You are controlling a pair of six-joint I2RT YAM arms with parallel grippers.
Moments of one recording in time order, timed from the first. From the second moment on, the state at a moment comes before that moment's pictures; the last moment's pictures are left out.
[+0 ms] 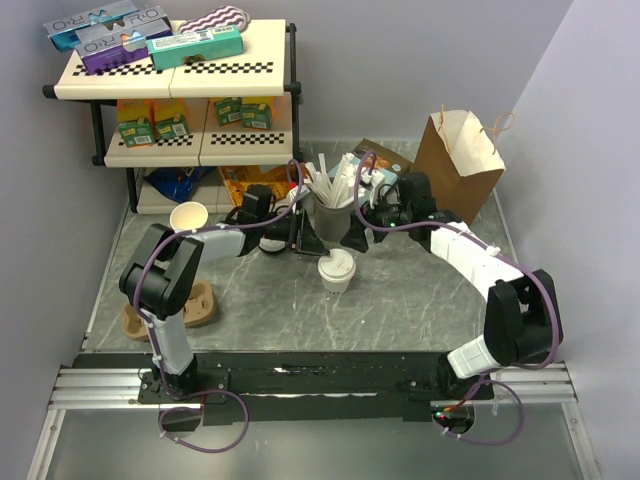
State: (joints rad) left arm -0.45 1.85 1.01 0.35 1.09 -0.65; right arm 0.33 1.47 1.02 -0.22 -0.68 -0.15
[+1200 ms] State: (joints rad) left arm -0.46 1.86 1.06 0.16 1.03 -0.47; right arm 0.28 1.52 0.84 -0.16 -0.90 0.02
